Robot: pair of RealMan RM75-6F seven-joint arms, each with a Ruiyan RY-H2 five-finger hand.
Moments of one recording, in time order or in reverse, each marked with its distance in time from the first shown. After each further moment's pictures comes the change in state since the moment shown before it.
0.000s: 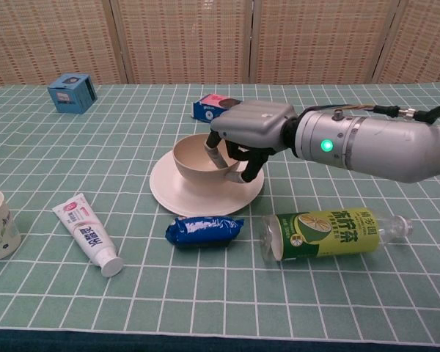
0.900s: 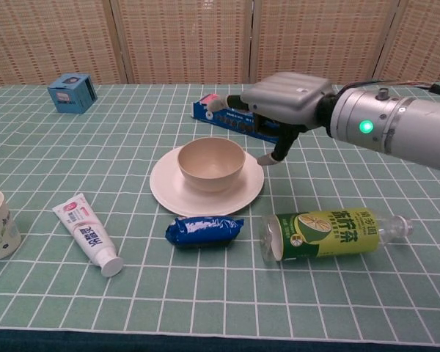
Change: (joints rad) left arm -0.007 -0.015 -0.009 0.017 0.014 -0.019 -0.009; right arm -0.079 0.131 -0.017 -0.171 0.094 0.156 -0.134
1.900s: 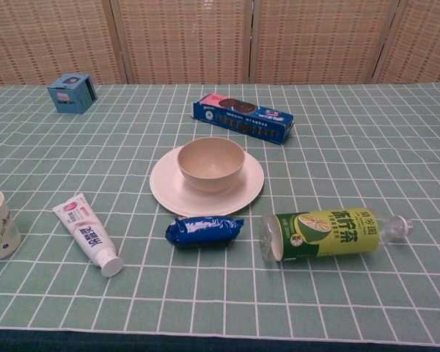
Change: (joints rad) left arm -0.179 0.094 0.030 -0.060 -0.017 -0.381 0.030; right arm -0.538 0.469 -0.140 -0.266 -0.035 0.529 0.139
